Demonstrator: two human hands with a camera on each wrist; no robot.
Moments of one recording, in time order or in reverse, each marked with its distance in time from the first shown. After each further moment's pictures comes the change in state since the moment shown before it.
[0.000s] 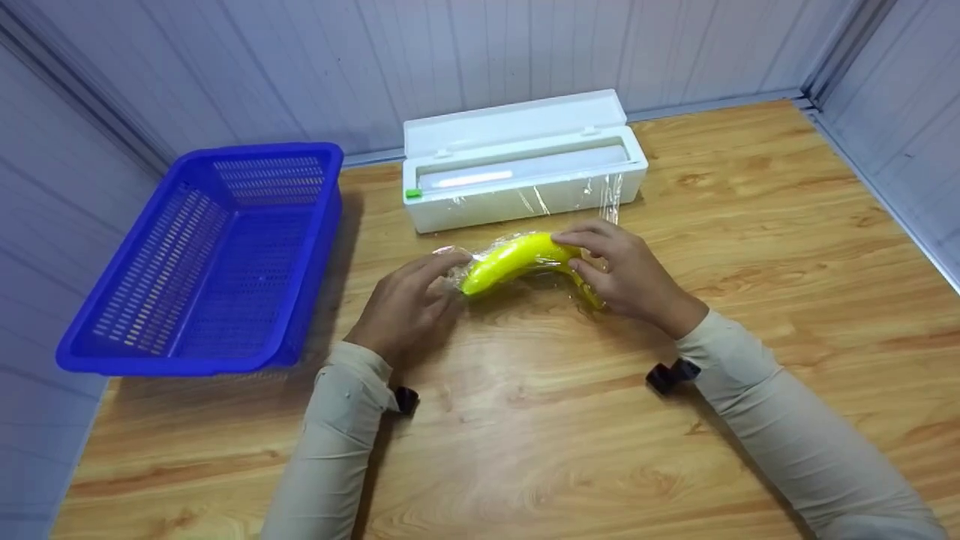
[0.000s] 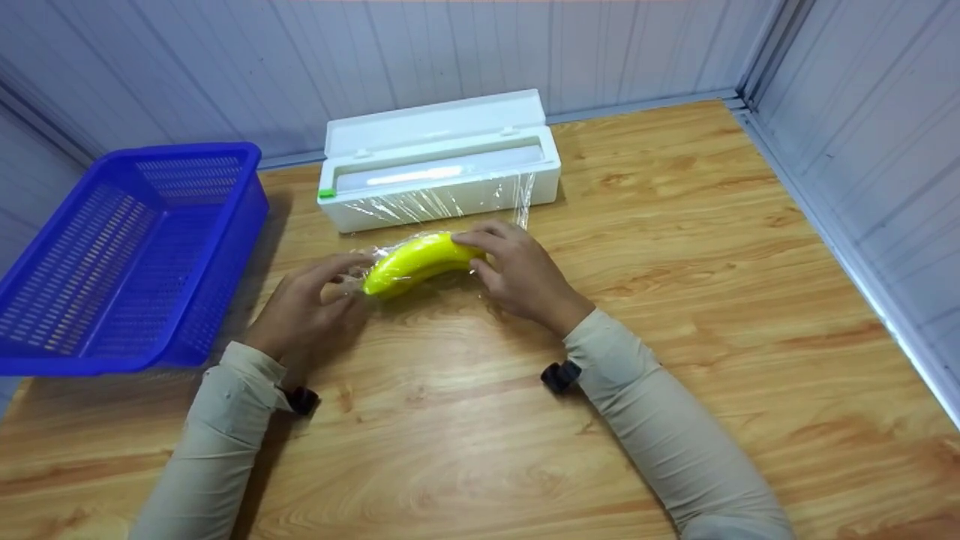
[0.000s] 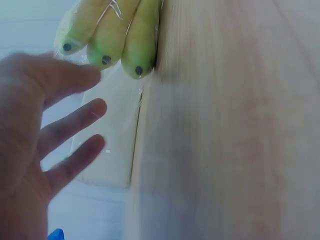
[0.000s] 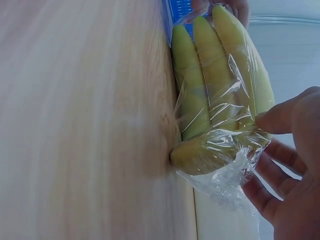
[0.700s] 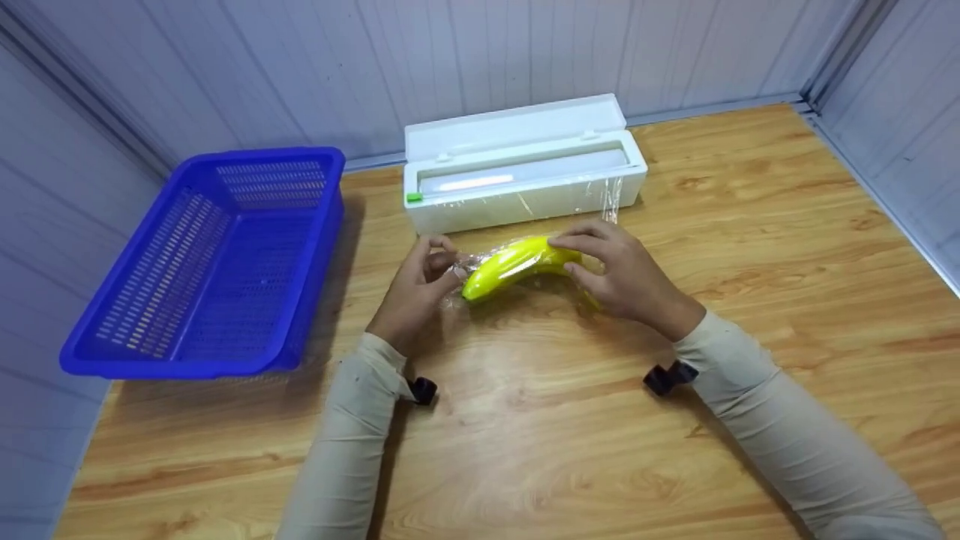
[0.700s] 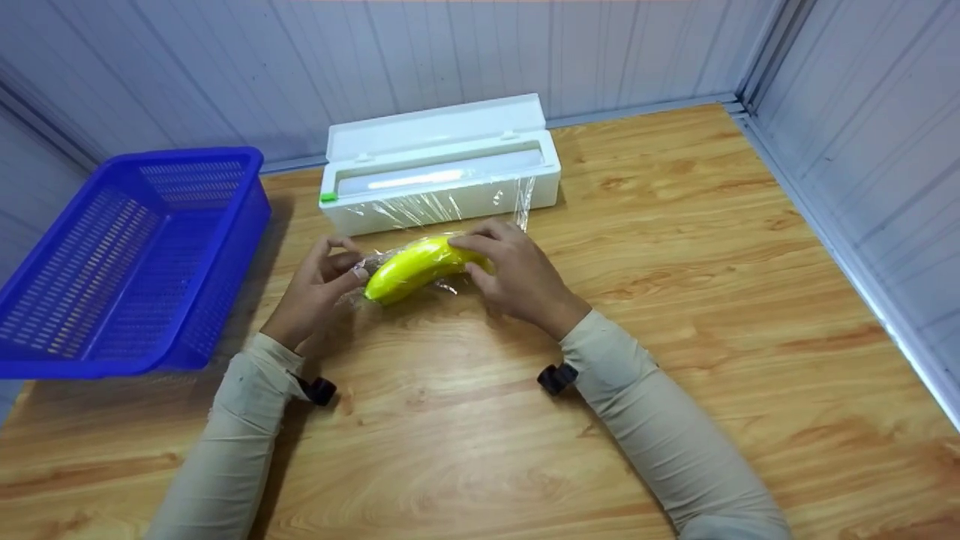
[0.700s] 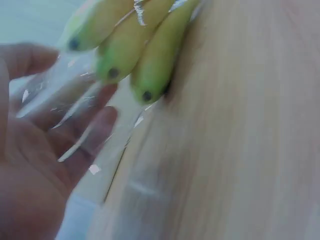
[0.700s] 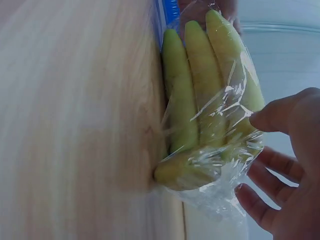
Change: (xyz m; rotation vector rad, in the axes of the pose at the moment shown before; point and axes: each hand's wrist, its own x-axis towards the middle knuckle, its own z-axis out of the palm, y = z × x) left_hand 0.021 0.001 0.012 -0.776 0.057 -0.356; right_hand 0.005 -0.008 -0.001 -0.068 -0.011 -0.003
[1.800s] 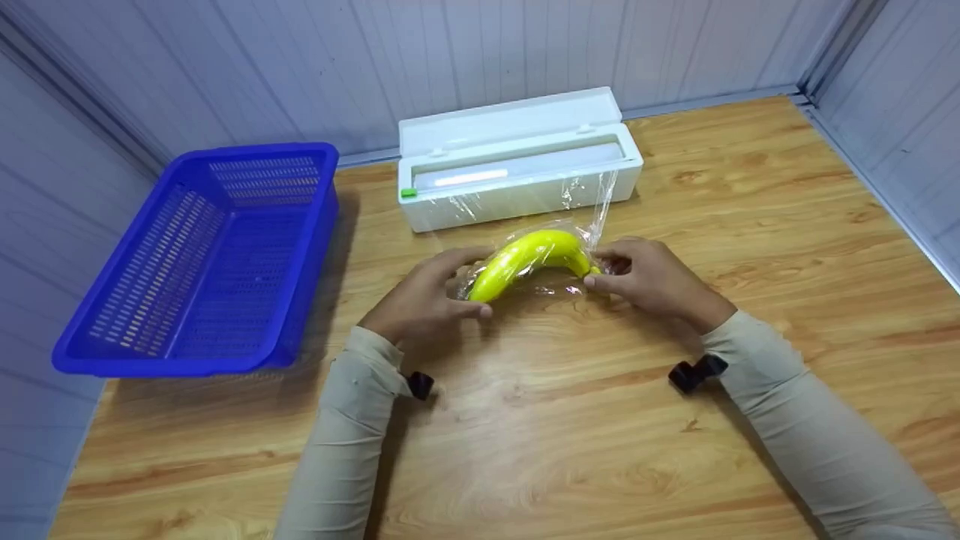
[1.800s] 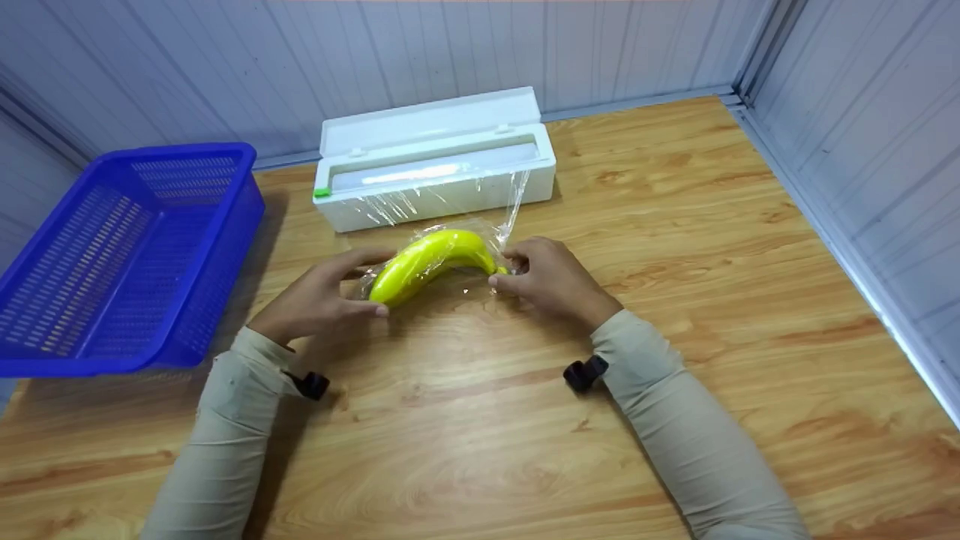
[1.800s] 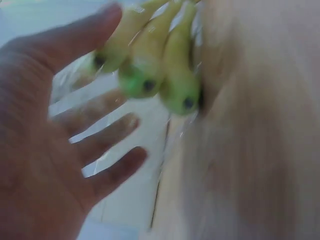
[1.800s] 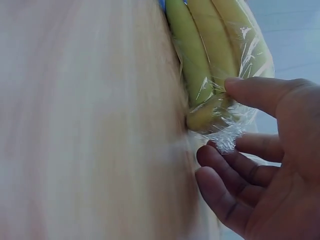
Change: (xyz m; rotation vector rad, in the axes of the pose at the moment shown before) left_hand -0.002 0.024 0.011 0.481 -0.252 -0.031; right_hand -0.025 0.031 -0.022 0.123 -0.294 0.496
